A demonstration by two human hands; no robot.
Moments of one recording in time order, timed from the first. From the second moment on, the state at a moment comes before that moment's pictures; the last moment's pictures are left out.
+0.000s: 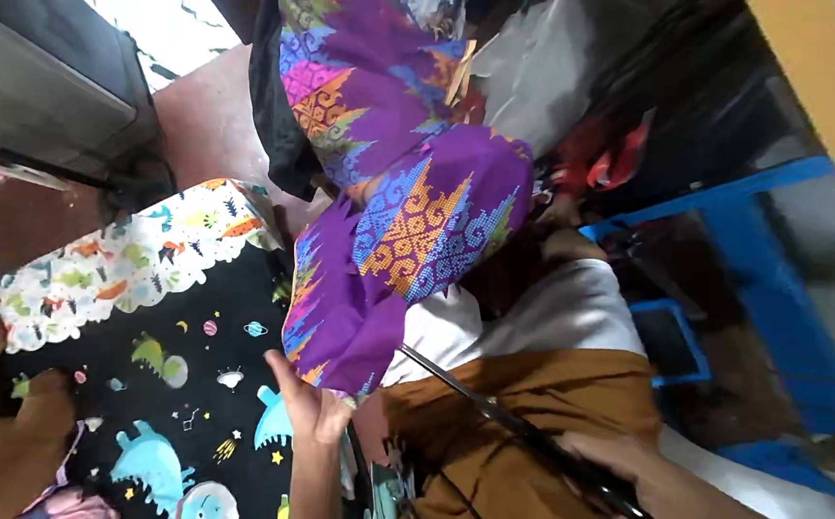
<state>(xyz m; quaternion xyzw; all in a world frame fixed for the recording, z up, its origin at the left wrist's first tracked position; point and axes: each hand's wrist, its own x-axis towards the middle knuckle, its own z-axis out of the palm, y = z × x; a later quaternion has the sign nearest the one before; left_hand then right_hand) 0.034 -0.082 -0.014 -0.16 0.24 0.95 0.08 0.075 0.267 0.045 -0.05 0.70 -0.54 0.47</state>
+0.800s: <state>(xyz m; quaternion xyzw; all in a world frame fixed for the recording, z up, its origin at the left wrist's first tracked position) -0.023 0.002 0.001 -0.25 0.24 0.93 0.13 0.144 0.310 0.057 0.11 0.71 -0.60 0.35</state>
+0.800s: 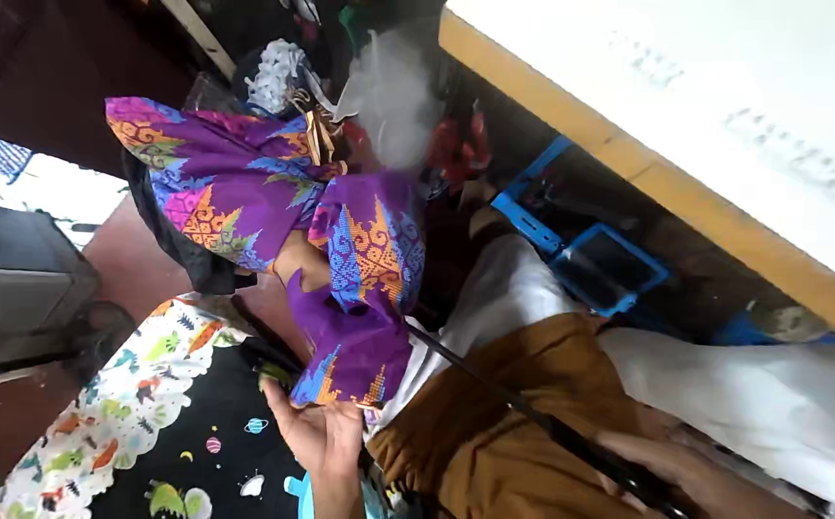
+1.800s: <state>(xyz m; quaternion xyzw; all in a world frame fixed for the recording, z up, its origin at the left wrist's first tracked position) -0.030 0.013 0.002 -0.33 0.59 0.71 0.20 -0.163 0.271 -0.071 0.19 0.84 -0.50 0.13</state>
